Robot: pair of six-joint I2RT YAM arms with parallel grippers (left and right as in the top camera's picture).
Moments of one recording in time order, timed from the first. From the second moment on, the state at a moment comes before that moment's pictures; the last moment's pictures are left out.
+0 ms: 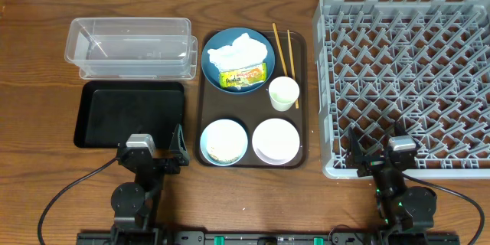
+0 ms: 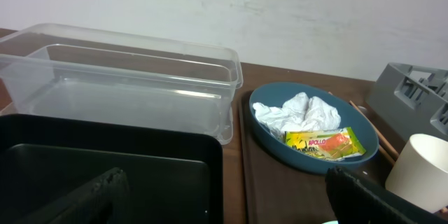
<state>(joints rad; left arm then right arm) -0.04 0.01 0.03 -0.13 0.04 -0.19 0.05 0.01 0.01 -0.06 -0.11 0.03</state>
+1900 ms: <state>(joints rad) -0.04 0.02 0.16 0.02 0.04 -0.19 0.05 0.02 0.09 0.12 -0.03 -0.03</state>
